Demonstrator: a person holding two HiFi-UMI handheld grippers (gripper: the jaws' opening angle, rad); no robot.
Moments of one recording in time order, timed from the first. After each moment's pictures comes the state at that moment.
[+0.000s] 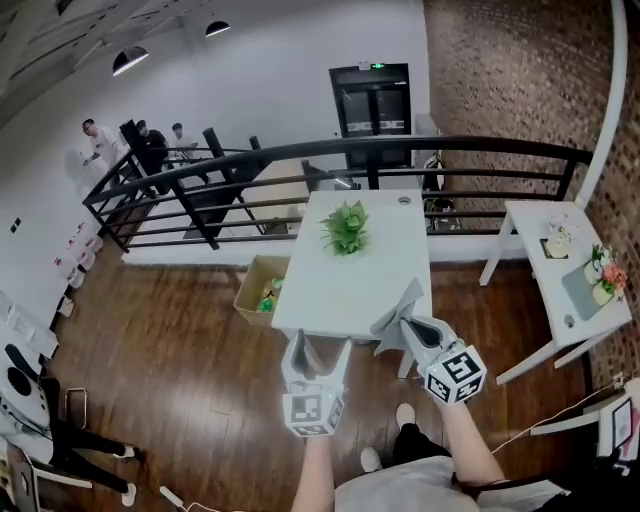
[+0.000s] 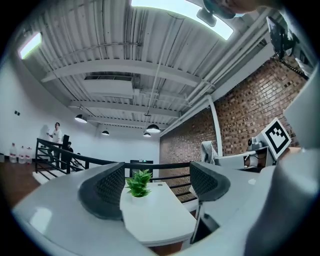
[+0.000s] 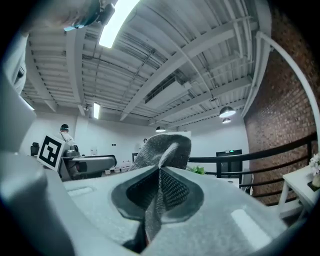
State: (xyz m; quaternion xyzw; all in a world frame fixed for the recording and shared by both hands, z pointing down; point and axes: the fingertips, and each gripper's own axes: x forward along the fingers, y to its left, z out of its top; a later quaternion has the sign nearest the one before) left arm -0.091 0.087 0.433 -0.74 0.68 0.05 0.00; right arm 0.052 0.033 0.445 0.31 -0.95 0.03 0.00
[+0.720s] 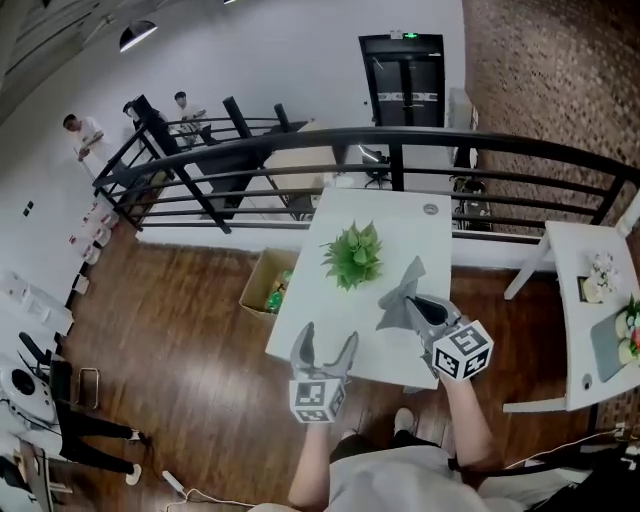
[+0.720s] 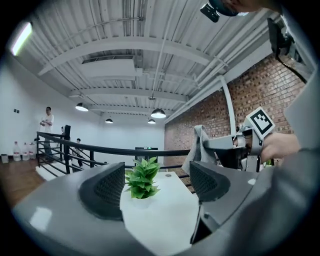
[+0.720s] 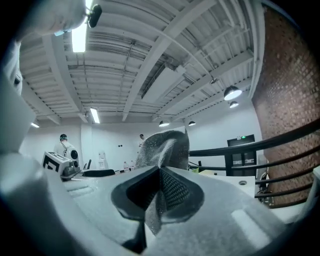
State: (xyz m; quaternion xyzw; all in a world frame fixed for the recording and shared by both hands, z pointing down) left arm -0.118 -0.147 0.494 -0.72 0.69 -0.01 -0.06; right arm 0.013 -0.234 0.464 0.24 -0.96 0.10 0.02
